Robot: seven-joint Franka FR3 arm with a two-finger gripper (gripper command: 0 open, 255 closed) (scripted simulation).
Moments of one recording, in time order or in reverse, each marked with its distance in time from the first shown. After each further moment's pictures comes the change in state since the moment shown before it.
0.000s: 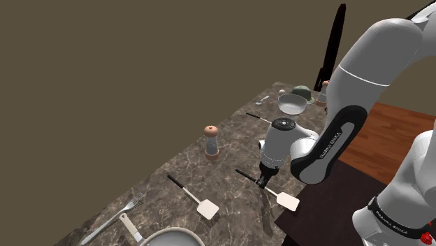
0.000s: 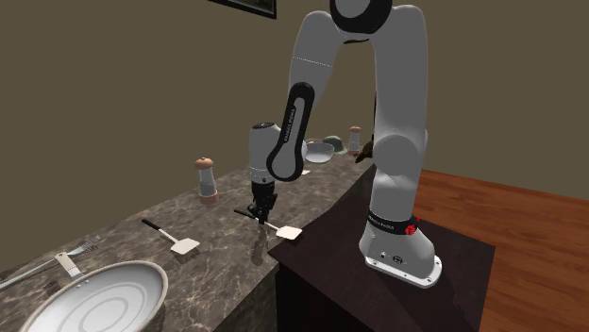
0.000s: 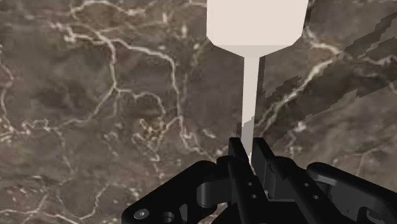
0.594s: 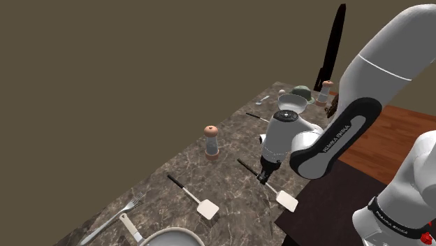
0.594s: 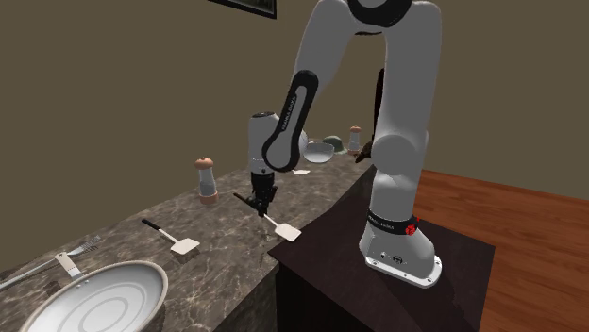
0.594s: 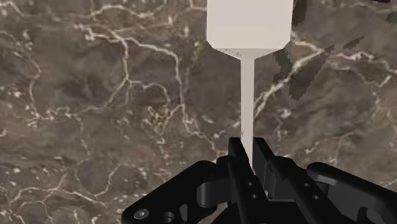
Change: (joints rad) arm -0.039 -0.116 0.071 -0.019 0.129 -0.093 -0.095
